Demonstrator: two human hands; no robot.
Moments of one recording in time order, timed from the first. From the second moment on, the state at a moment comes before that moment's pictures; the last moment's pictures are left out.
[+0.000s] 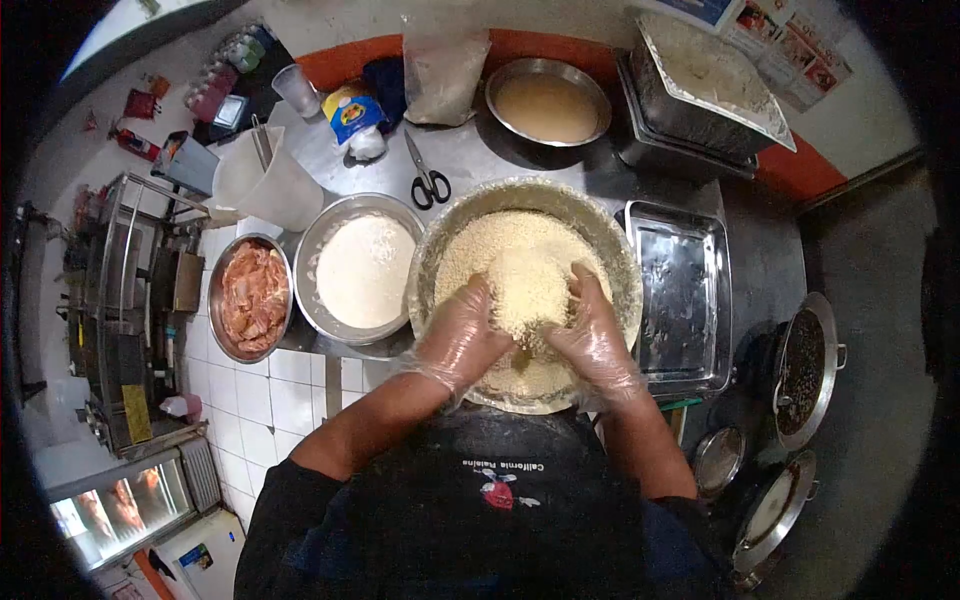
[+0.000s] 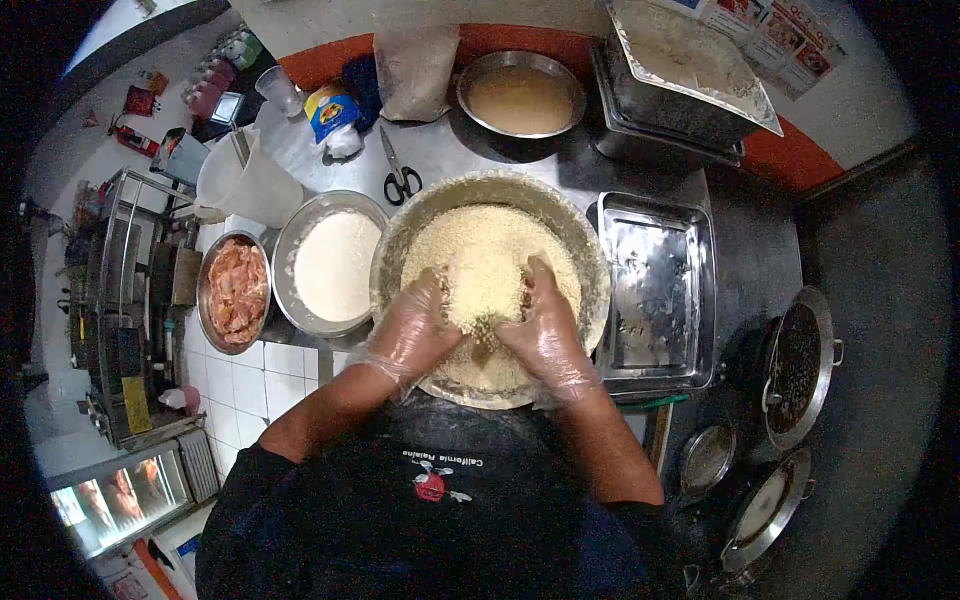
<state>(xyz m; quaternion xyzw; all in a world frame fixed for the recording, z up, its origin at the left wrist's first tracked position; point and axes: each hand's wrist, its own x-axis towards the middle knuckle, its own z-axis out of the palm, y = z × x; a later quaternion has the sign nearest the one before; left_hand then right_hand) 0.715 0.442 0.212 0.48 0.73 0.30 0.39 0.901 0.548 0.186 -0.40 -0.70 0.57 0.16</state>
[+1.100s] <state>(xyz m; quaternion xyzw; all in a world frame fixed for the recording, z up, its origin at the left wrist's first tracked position) 0.666 0.515 0.170 0.58 0.67 0.17 0.43 0.876 0.594 0.150 -0.46 -0.76 0.45 0.10</state>
